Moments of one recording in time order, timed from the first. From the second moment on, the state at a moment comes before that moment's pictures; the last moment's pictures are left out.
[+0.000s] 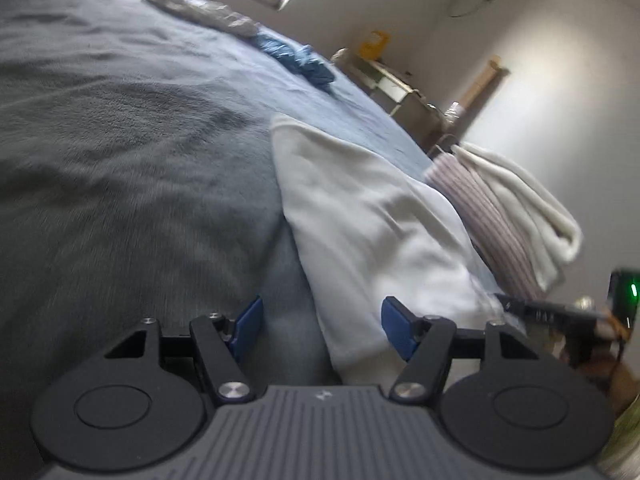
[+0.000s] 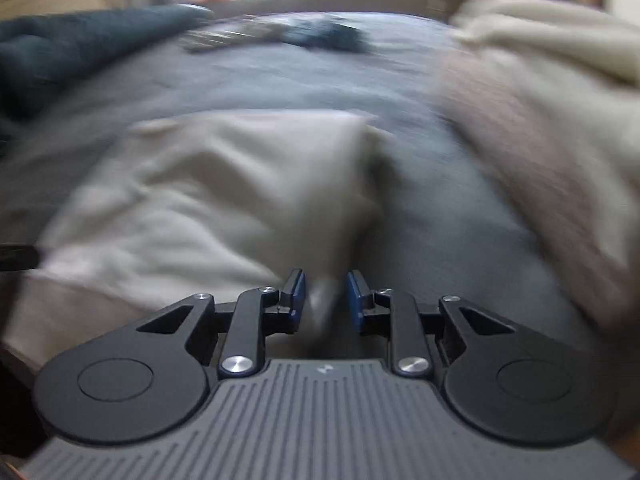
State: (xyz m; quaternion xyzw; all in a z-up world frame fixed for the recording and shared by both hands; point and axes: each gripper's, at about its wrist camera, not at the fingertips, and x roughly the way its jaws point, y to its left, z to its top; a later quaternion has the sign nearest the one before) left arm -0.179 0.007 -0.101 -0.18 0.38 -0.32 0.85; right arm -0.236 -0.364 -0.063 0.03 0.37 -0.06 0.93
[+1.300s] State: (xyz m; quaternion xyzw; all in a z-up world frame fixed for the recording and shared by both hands) left arm -0.186 0.006 -0.172 -0.36 0.39 -0.43 0.73; right arm -0.076 -0.159 -0.021 -0.08 0.42 0.15 0.89
